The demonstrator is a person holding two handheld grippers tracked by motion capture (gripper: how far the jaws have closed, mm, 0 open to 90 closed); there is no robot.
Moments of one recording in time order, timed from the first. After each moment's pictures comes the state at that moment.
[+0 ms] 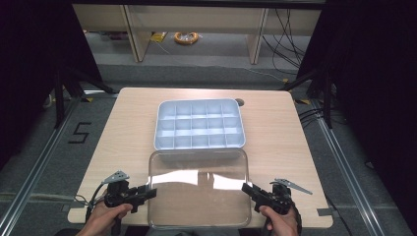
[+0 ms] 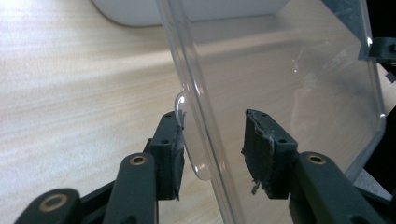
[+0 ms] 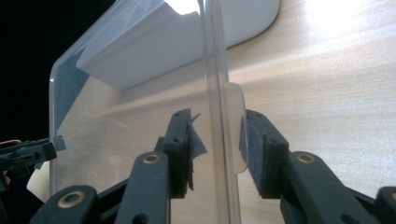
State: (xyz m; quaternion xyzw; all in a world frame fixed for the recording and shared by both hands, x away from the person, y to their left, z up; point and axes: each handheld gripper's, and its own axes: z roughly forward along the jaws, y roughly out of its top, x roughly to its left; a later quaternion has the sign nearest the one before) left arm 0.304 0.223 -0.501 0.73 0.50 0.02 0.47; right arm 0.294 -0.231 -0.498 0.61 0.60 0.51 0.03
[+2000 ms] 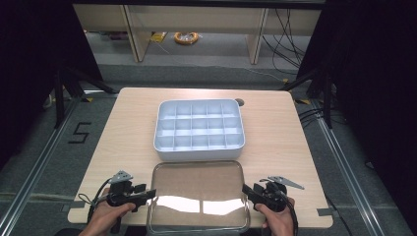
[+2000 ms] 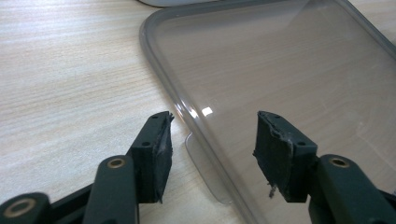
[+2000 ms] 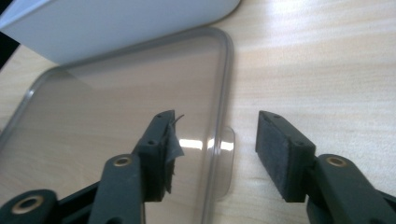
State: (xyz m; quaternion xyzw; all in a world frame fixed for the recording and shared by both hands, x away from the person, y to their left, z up) left arm 0.312 0.224 -0.509 0.76 0.49 0.06 0.41; right arm 0.304 -0.223 -0.503 0.63 0.64 0.43 0.08
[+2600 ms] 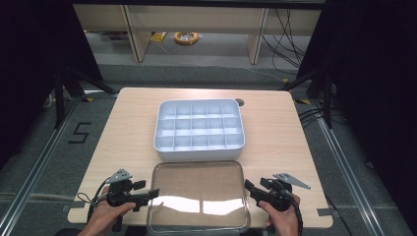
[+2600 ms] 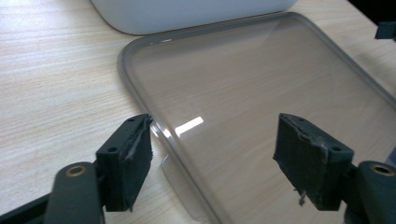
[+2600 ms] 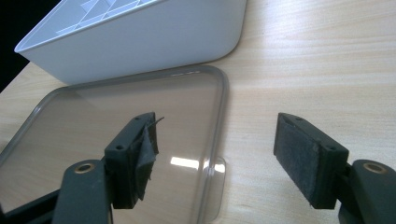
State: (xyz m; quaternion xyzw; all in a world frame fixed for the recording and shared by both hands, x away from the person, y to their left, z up) left arm 0.311 0.219 -0.502 0.74 0.48 0.05 0.47; right arm 0.305 -0.233 -0.491 0.59 0.65 0.46 0.13
